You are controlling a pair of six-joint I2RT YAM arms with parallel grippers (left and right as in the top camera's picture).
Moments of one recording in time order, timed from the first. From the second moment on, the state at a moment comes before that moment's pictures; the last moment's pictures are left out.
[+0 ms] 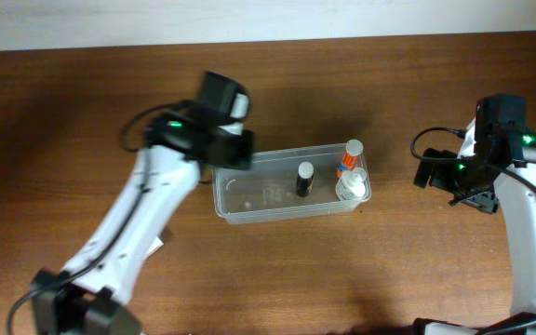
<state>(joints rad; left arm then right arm) -0.45 1.68 1.54 -0.98 0.07 -0.26 -0.22 1.45 1.30 -1.23 -0.05 0.22</state>
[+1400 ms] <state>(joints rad) -0.01 1.41 1.66 -1.35 -0.11 -0.38 -0.22 1.45 1.30 -1.23 -0.05 0.22</state>
